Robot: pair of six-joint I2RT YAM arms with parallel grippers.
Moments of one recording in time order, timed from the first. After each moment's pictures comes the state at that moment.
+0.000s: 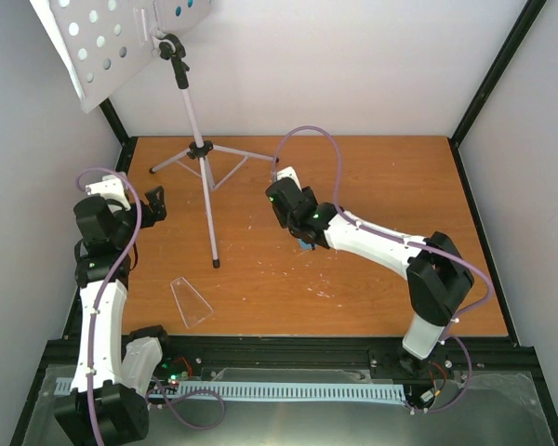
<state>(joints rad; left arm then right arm) 0.26 0.82 0.75 -0.24 0.31 -0.19 0.85 1.72 1.32 -0.38 0.57 0.14</state>
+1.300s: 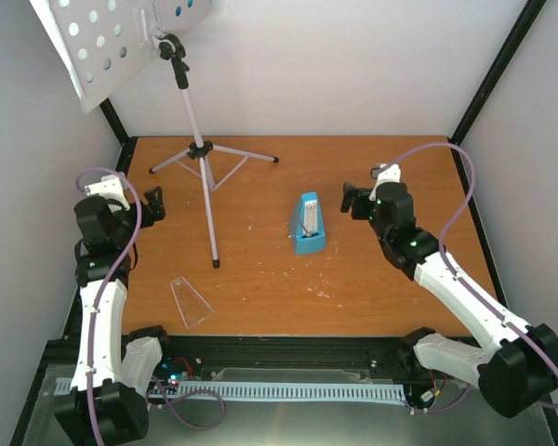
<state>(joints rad) 0.26 0.83 0.74 -0.24 0.28 -0.19 0.52 1.09 0.87 -0.11 0.35 0.23</state>
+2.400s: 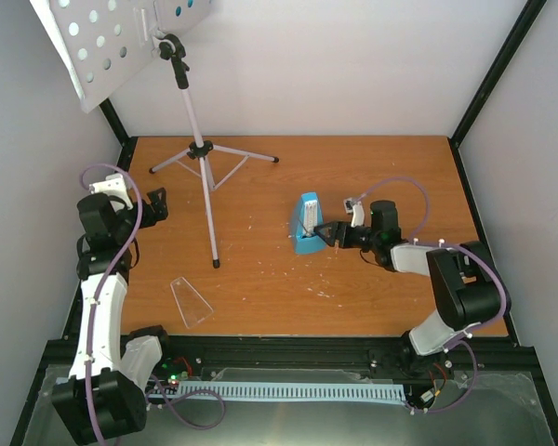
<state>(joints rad) 0.26 0.88 0.74 -0.24 0.31 -0.20 0.24 1.57 0.57 0.41 -0.72 0.43</state>
